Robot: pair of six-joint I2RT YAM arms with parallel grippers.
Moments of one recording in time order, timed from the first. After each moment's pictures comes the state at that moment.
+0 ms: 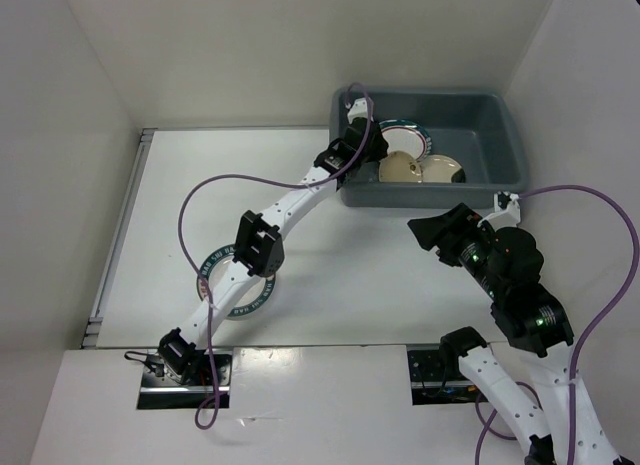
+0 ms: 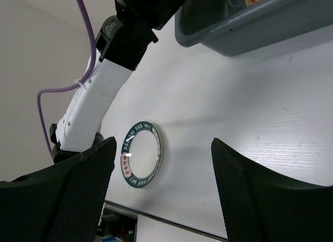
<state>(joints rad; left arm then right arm) -0.68 2.78 2.80 -0.33 -0.20 -0.64 0.33 0.52 0.93 -0.67 -0.02 0.82</state>
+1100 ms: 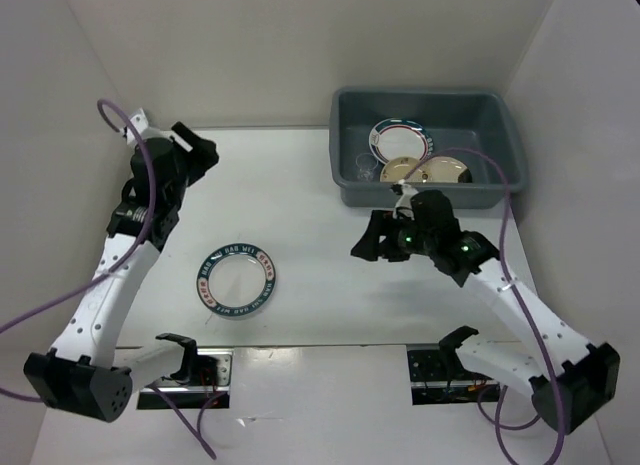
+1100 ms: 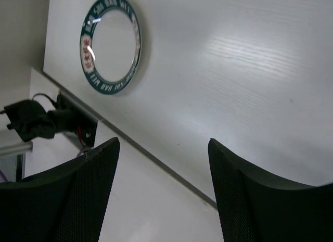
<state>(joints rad) -0.20 1.14 1.23 -0.31 -0.29 -0.69 0.46 0.94 0.87 -0.57 -0.34 0.55</state>
